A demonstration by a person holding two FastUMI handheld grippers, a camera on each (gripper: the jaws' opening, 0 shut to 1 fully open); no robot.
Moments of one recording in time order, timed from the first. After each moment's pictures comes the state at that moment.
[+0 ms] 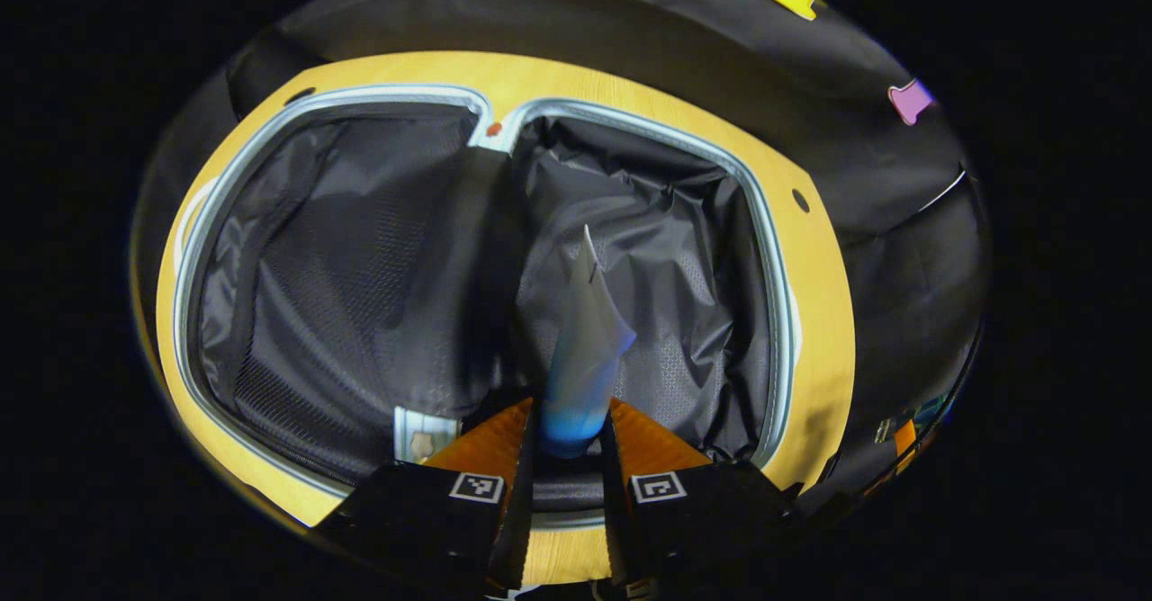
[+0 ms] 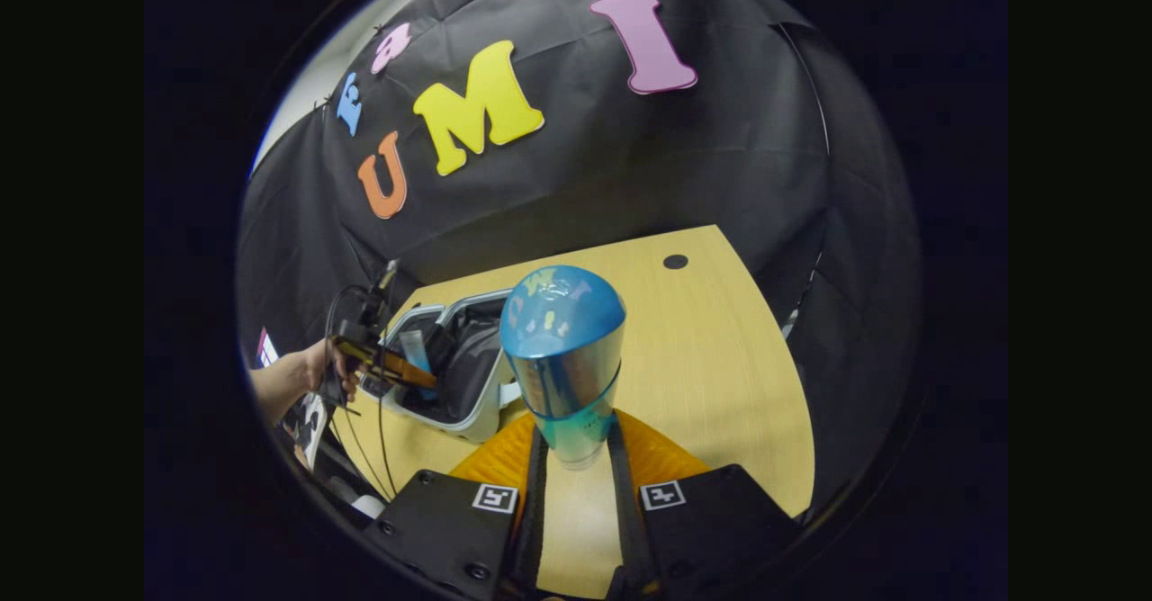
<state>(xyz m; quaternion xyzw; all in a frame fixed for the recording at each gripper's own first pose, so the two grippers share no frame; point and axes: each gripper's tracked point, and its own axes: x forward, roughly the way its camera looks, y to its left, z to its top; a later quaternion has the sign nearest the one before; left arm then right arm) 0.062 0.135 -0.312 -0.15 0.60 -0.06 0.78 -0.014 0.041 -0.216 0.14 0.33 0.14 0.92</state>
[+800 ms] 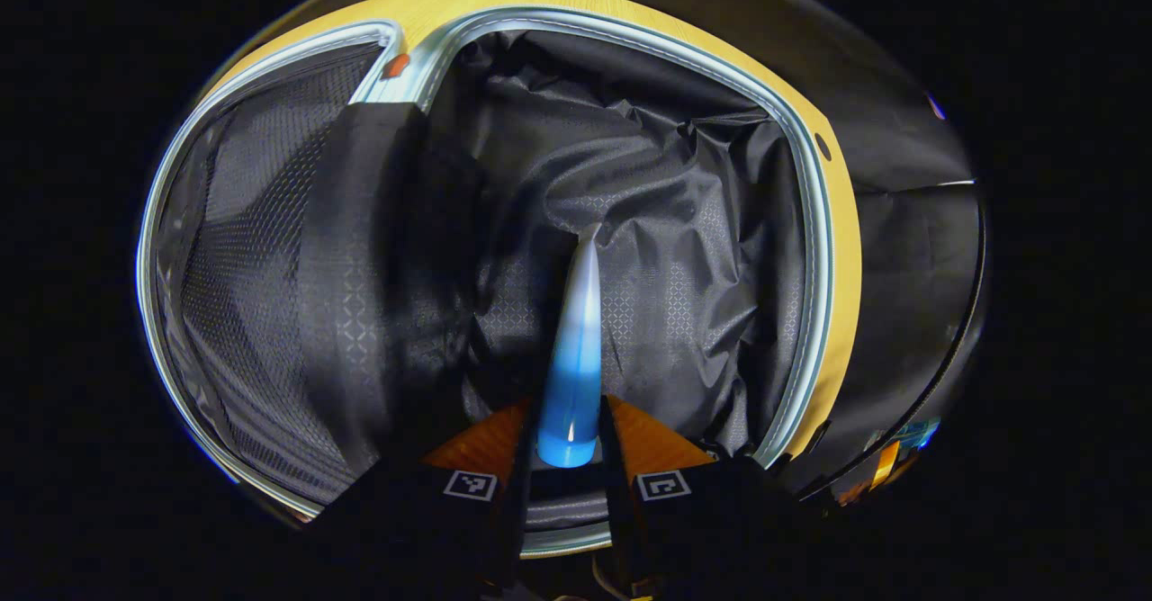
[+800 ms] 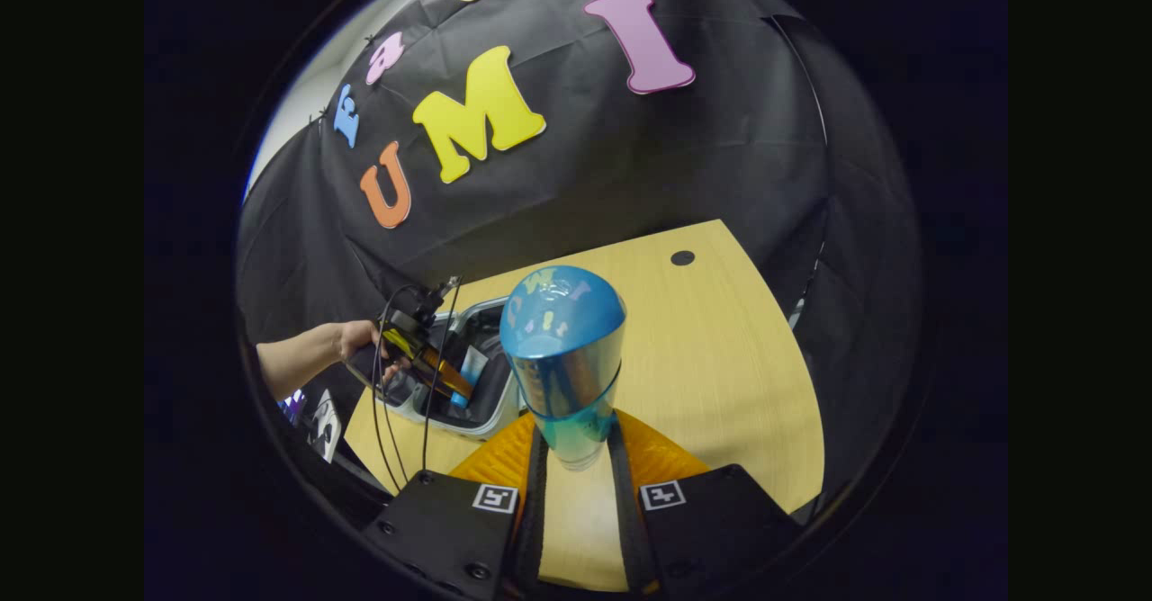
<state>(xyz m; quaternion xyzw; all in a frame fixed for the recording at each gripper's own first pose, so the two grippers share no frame) 0.073 0.128 -0.326 -0.15 0.69 -0.09 0.70 -0.020 0.055 -0.205 0.16 0.33 0.14 0.92</state>
